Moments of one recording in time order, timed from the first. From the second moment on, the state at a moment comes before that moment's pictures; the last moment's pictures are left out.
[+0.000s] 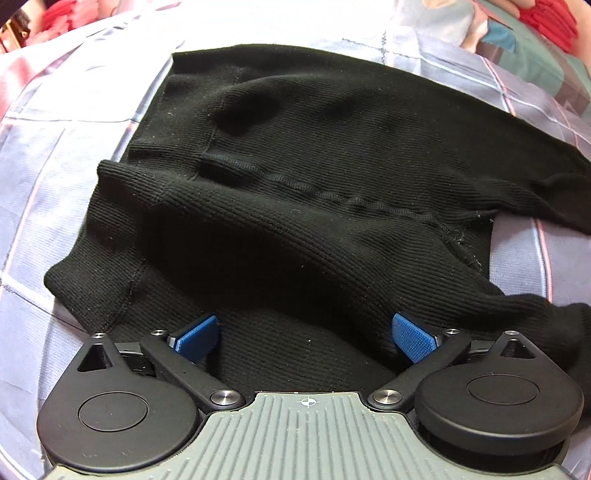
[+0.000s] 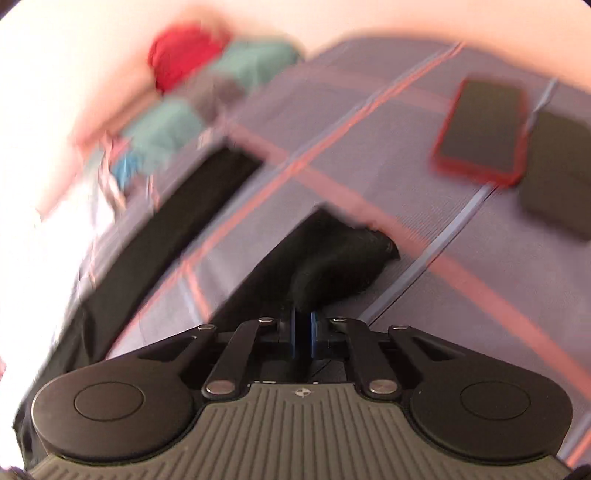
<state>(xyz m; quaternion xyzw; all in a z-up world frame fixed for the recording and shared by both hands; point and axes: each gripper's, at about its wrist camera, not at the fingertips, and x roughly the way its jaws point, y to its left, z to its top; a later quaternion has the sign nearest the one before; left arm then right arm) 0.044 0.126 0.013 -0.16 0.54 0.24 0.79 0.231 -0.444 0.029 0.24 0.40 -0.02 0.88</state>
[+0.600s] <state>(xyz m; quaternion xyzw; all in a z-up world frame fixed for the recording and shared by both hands) -0.050 0.162 0.082 -0.19 0.48 0.28 0.81 0.064 -0.149 0.070 -0.18 0.32 0.45 0.81</state>
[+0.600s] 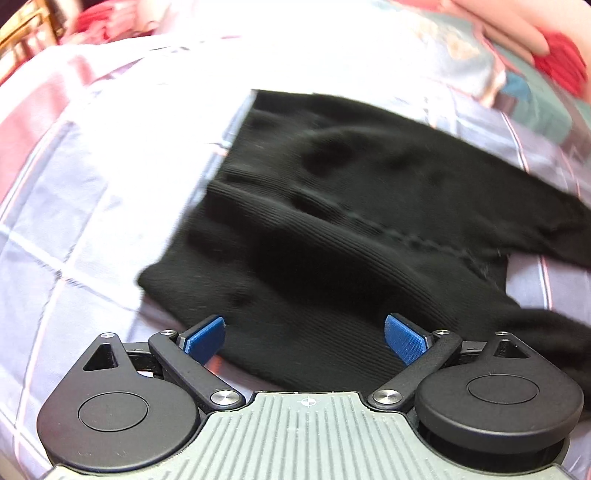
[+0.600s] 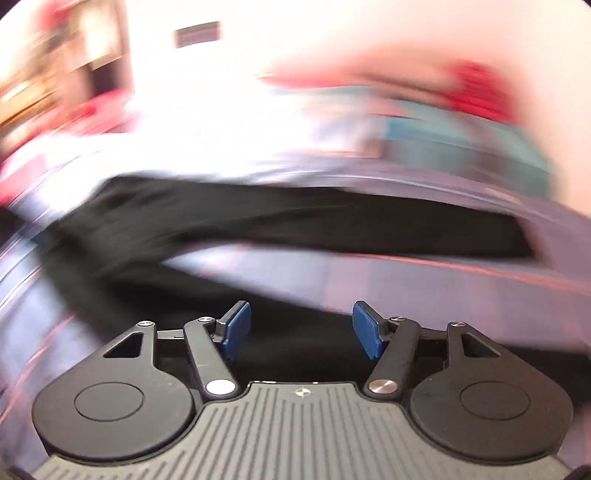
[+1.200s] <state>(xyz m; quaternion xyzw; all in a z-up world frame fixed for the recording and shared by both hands) -0.157 0.212 0.100 -0.25 0.47 0.39 0.76 -0.049 0.115 0.002 -0.35 0.19 0.62 0.68</state>
